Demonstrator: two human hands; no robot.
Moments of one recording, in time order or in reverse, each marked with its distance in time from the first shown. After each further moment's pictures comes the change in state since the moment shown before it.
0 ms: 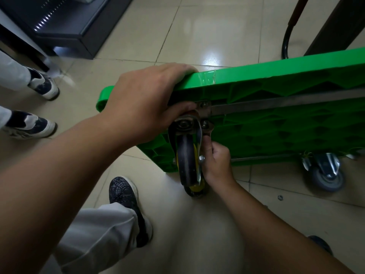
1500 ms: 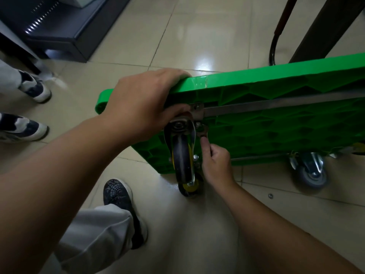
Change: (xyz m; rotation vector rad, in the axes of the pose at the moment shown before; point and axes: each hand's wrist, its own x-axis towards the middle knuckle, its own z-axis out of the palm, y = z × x) left_hand 0.000 0.001 0.000 -0.017 0.010 0.003; right_hand -0.006 -0.009 -0.021 -0.180 0.030 0.020
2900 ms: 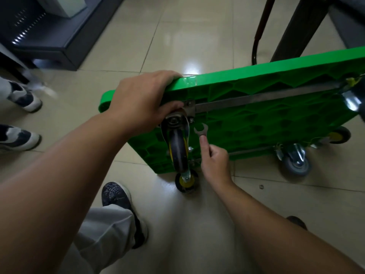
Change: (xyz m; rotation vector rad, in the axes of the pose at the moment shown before) left_hand 0.003 -0.003 0.001 0.000 -0.004 0.010; right_hand -0.025 -0.013 -0.009 0.019 0.109 0.075
